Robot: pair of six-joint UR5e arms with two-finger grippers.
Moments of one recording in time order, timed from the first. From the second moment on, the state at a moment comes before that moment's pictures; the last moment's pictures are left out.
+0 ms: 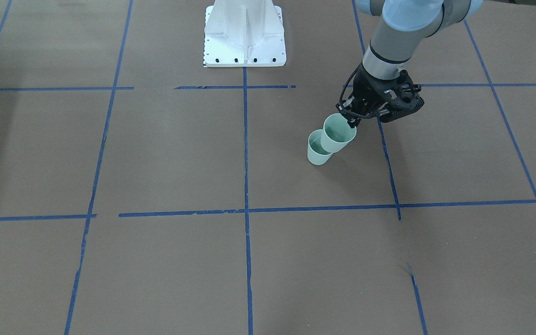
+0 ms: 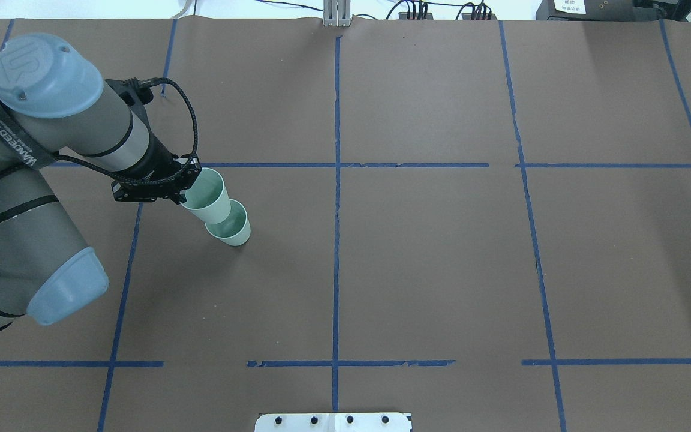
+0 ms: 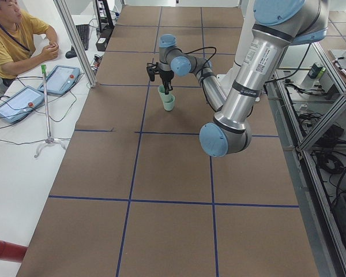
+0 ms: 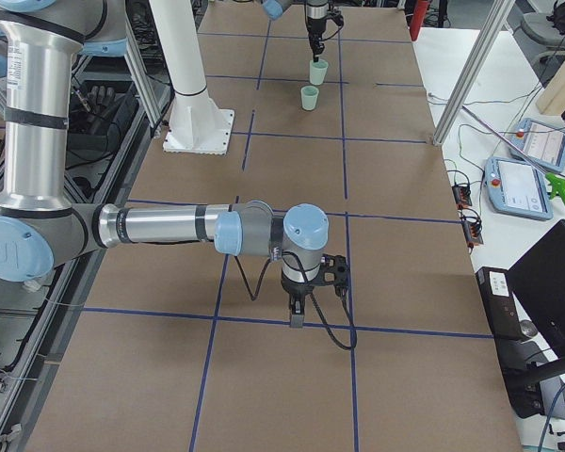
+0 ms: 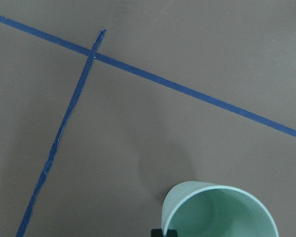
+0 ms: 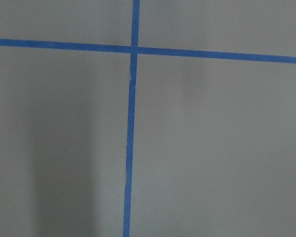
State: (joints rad) left arm -0.74 -2.03 -1.98 -1.42 -2.04 -1.41; right arm 1.56 -1.71 1.79 -1.68 2.26 -0.04
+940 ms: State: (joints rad) left arm -0.71 -2.04 -1.98 -1.43 -1.99 -1.44; right arm 1.56 -1.71 1.79 -1.68 2.26 -0.04
